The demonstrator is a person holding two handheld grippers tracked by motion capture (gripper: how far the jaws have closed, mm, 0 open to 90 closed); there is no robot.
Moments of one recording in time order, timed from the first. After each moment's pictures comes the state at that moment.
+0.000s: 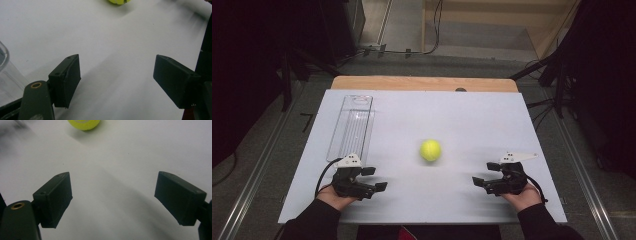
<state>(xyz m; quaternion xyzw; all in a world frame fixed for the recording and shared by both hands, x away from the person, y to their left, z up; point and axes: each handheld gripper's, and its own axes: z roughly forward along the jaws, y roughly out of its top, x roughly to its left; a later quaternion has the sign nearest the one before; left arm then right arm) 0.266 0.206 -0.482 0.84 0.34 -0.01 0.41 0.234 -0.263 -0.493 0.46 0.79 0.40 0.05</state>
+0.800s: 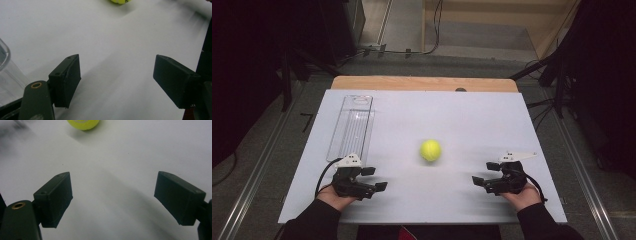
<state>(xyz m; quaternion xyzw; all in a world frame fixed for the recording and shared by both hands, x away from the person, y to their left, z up) 0.266 0.205 -0.481 0.85 0.34 0.00 0.41 0.237 -0.264 -0.493 0.46 0.79 0.40 0.05</state>
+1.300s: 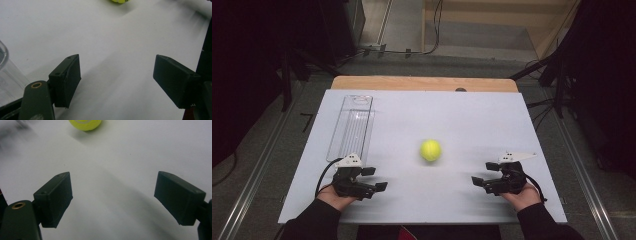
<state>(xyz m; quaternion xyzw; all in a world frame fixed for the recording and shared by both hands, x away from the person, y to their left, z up) 0.266 0.205 -0.481 0.85 0.34 -0.01 0.41 0.236 -0.262 -0.493 0.46 0.79 0.41 0.05</state>
